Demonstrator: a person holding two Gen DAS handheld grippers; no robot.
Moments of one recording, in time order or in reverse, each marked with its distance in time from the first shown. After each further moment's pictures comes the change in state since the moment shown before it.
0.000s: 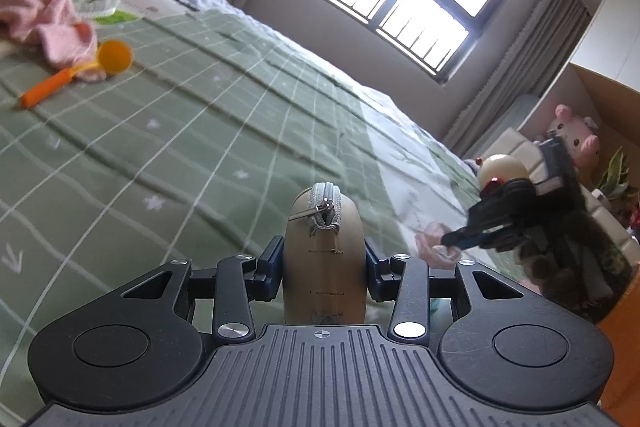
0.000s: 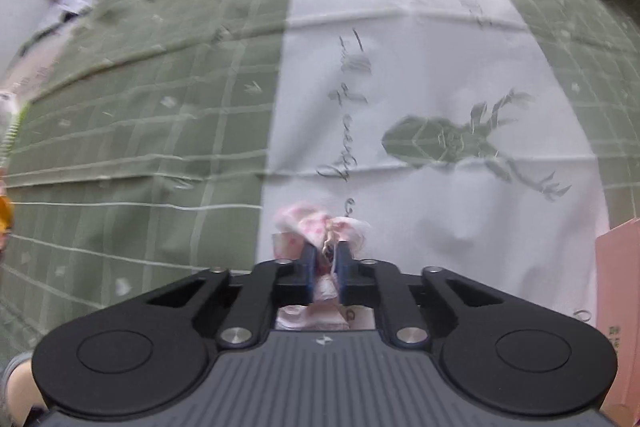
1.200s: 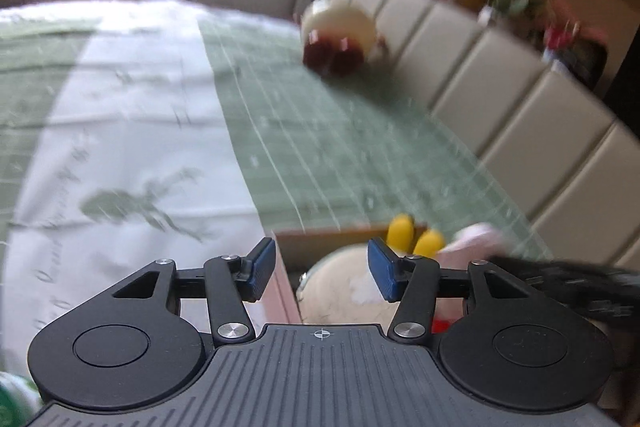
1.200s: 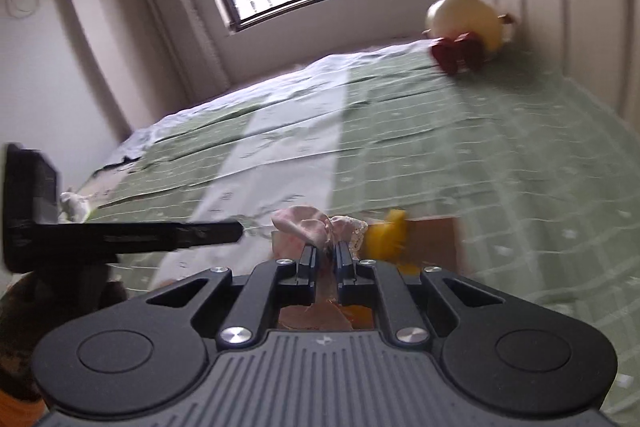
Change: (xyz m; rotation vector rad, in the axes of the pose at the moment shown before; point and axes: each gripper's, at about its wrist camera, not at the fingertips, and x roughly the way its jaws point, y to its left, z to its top) left arm 0.183 -0.373 -0.052 0.384 0.326 -0.237; right arm -0.169 -0.311 -0.112 0.037 -0.418 0.200
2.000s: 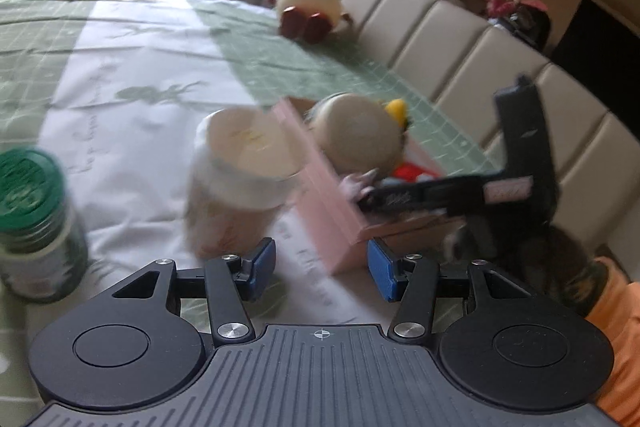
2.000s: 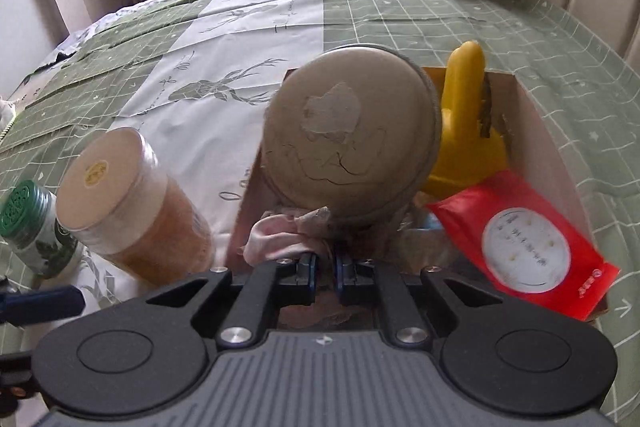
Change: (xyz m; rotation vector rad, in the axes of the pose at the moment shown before) left arm -0.077 0.038 -0.135 0.046 0.039 -0.102; right arm 0.071 0.064 -0.095 -0.071 0.220 -0.269
